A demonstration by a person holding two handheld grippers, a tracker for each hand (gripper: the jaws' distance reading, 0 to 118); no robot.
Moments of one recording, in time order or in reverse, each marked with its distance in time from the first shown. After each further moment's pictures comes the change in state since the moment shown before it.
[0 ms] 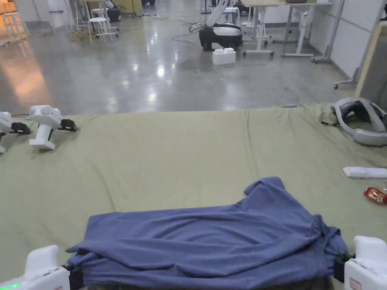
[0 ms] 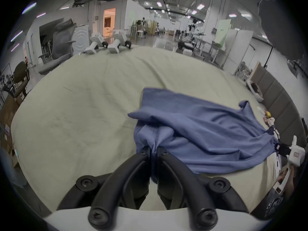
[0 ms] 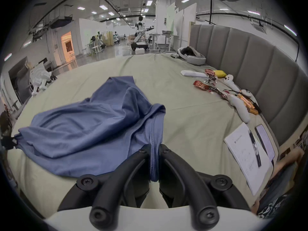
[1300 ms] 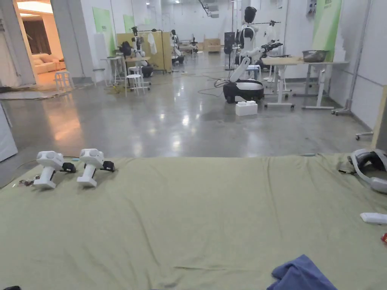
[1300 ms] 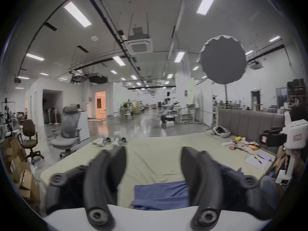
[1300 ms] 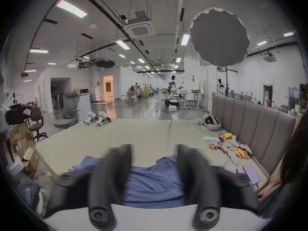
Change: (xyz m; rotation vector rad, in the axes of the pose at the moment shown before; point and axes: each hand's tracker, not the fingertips) left arm 0.059 -0.093 0.368 0.775 -0.079 -0.284; right arm -0.034 -0.047 0.324 0.569 0.320 0.137
